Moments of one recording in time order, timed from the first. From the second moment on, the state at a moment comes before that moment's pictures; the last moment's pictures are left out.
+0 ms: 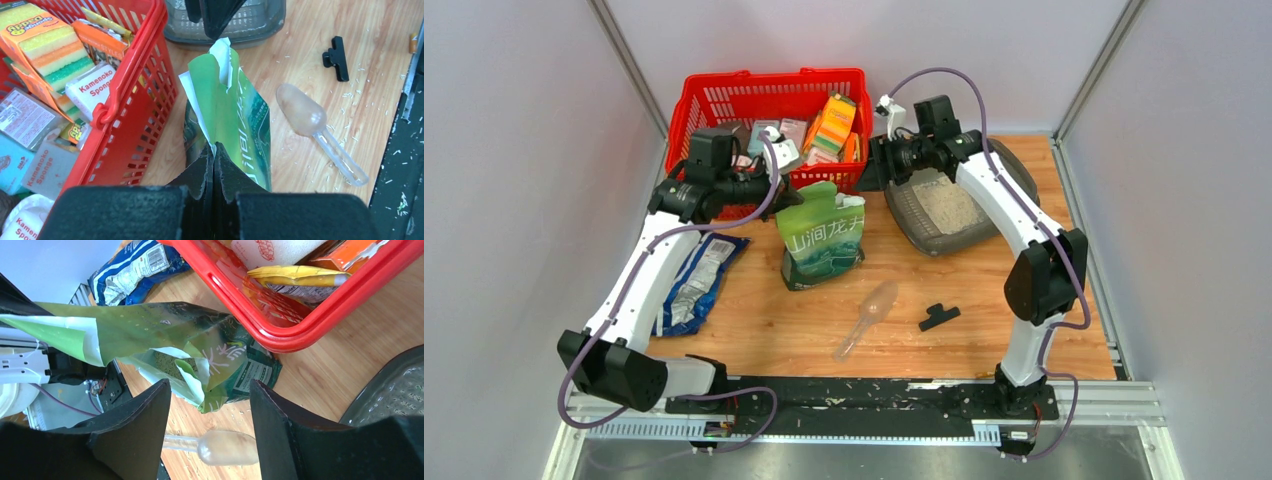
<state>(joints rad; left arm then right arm) -0.28 1.30 1.40 -0.71 0.75 0.55 0.41 1.86 1.82 -0.67 -0.72 0.10</state>
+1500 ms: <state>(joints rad) -0.35 1.18 1.23 -0.51 0.69 0.52 0.57 1.86 1.80 -0.75 -0.19 0.02</state>
